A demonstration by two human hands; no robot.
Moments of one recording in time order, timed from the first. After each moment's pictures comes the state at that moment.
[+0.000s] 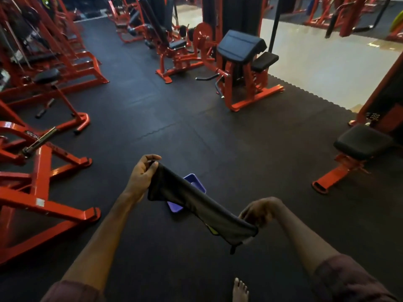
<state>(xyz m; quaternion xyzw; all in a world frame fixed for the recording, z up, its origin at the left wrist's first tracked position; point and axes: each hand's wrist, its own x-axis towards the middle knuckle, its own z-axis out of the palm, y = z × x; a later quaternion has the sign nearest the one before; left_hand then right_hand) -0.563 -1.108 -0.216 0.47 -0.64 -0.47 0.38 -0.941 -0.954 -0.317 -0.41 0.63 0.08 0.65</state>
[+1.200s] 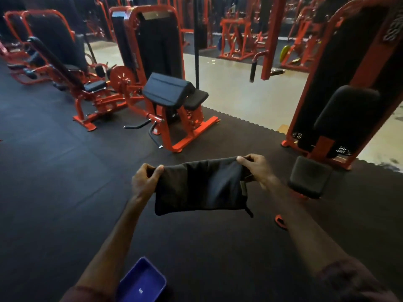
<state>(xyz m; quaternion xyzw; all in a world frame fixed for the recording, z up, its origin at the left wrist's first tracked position) -0.968 -1.484 -0.186 0.44 -0.70 -0.46 0.33 -1.270 -1.256 -0.165 -0.25 0.74 -0.56 0.27</state>
